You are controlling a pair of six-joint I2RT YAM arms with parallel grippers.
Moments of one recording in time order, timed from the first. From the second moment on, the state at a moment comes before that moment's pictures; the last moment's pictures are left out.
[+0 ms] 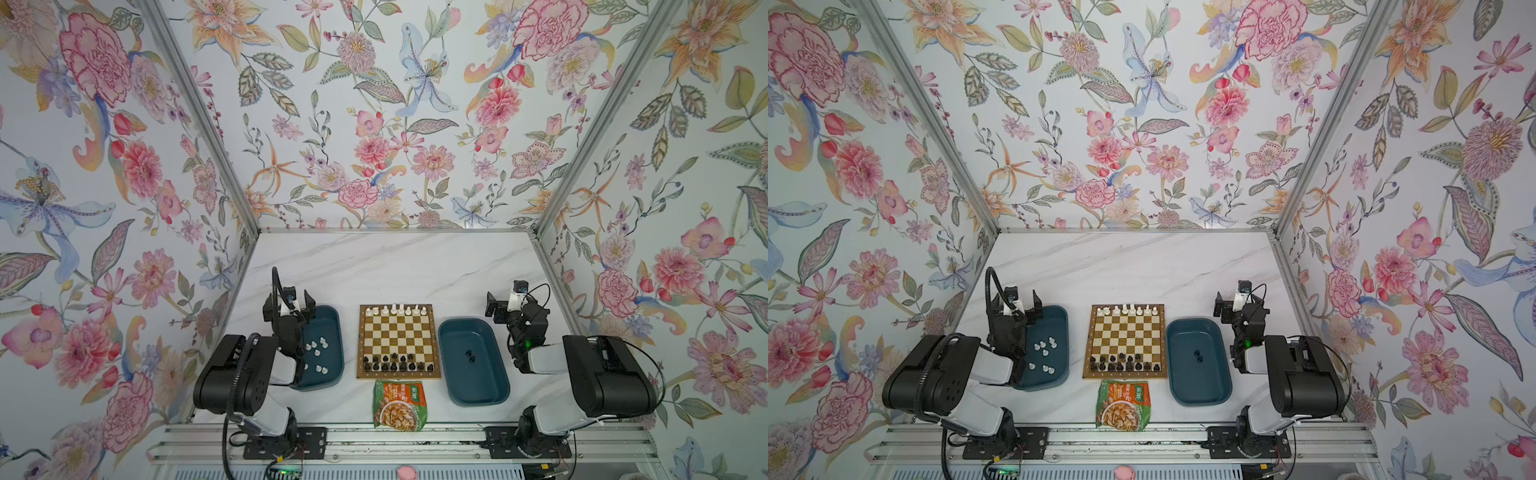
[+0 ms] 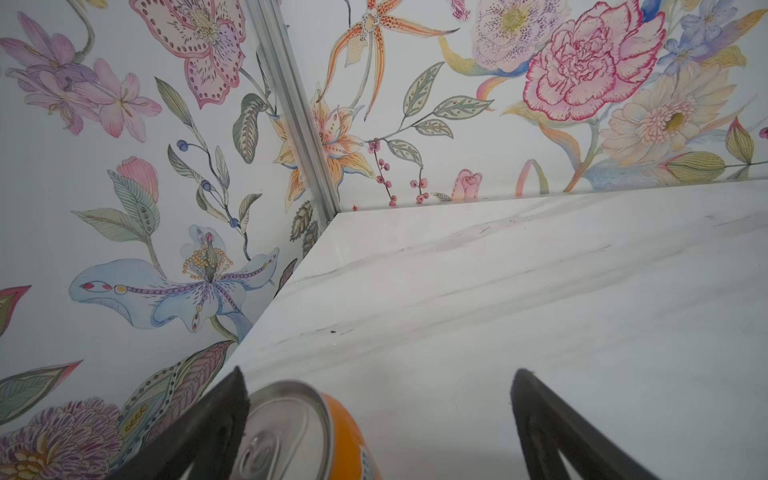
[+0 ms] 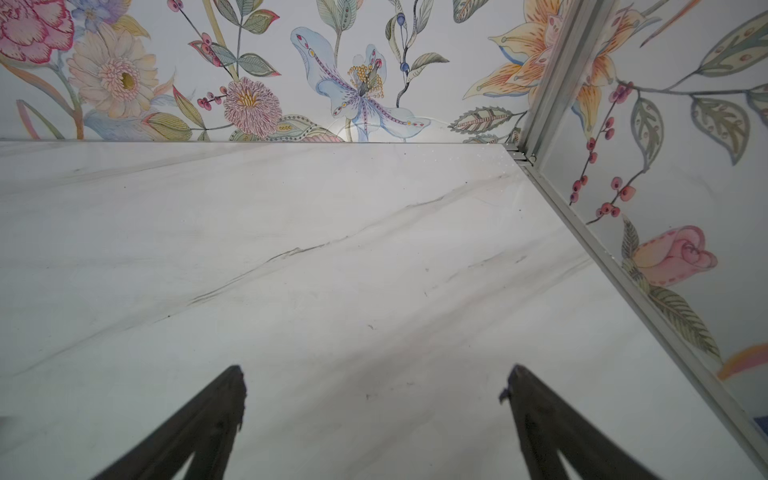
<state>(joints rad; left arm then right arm) -0.08 1.58 0.20 1.31 -0.35 0.18 0.01 1.54 0.30 0.99 0.01 -0.03</state>
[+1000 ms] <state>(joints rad) -0.08 1.58 0.20 1.31 -0.35 0.18 0.01 1.54 0.30 0.99 0.01 -0.03</state>
